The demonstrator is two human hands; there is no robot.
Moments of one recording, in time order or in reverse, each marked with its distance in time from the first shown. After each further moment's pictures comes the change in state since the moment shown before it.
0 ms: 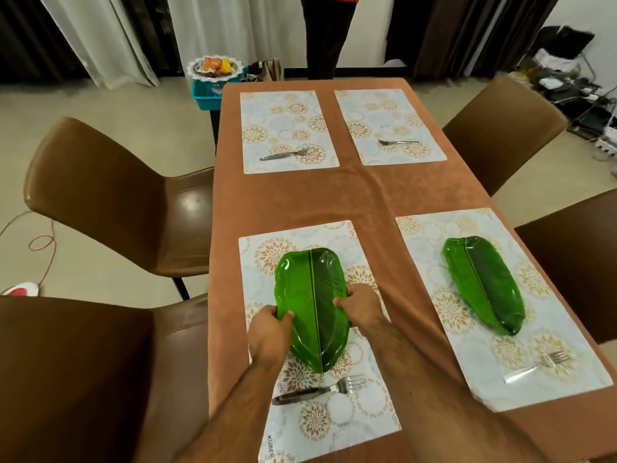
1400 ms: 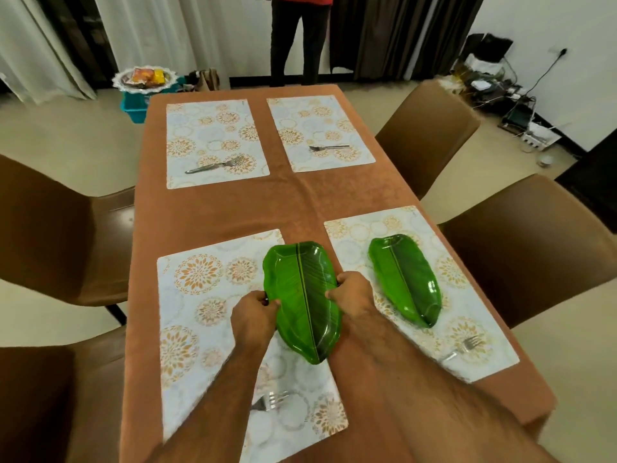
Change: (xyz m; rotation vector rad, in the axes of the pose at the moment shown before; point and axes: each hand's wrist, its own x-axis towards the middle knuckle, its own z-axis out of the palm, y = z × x) left_hand -0.020 0.096 0.085 -0.090 -0.071 0.159; right_hand 0.018 0.054 -0.131 -0.123 0.189 -0.019
